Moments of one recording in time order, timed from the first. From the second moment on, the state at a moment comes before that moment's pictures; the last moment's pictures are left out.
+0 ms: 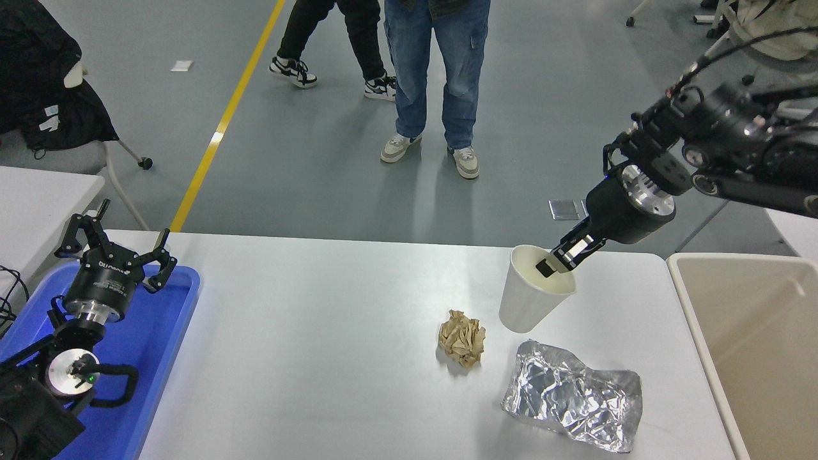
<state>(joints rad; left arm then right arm) -0.55 0.46 -0.62 -0.39 -0.23 -0.70 -0.58 1.93 -0.55 -0.71 1.23 -1.26 0.59 0.64</state>
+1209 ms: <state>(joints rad) -0.55 0.46 -0.62 -0.39 -0.23 -0.70 -0.58 1.34 -0.78 -0.60 0.39 -1.00 0.63 0.64</state>
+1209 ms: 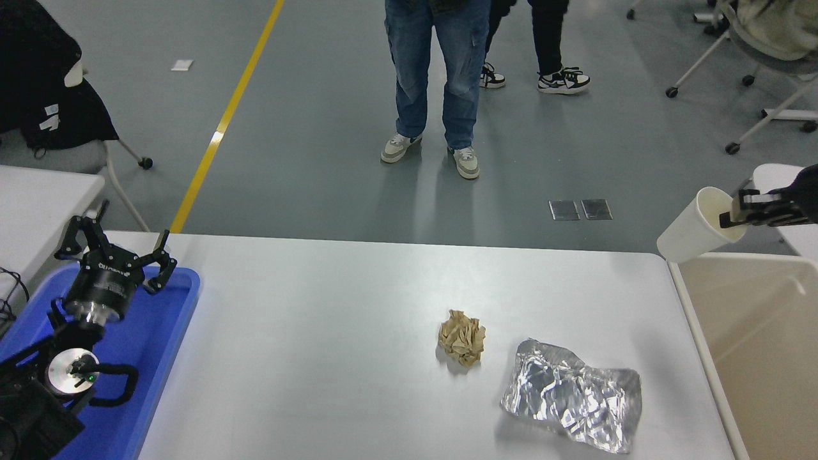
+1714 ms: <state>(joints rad) -0.55 0.46 -0.62 -0.39 -0.23 -0.70 -0.58 0.97 -0.73 -0.59 -0.05 -0.77 0.63 0.61</state>
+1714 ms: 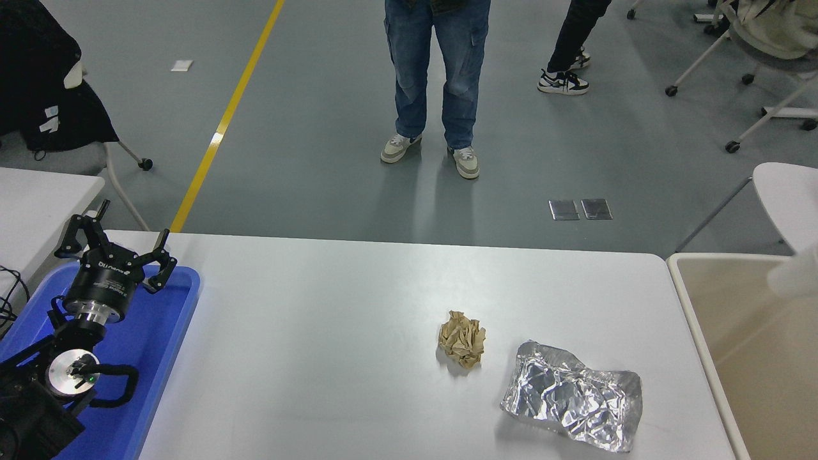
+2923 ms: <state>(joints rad) -0.55 0.46 -0.62 -0.39 -0.23 -0.70 -0.58 0.66 -0.44 -0.46 -0.18 -0.49 0.42 0.18</state>
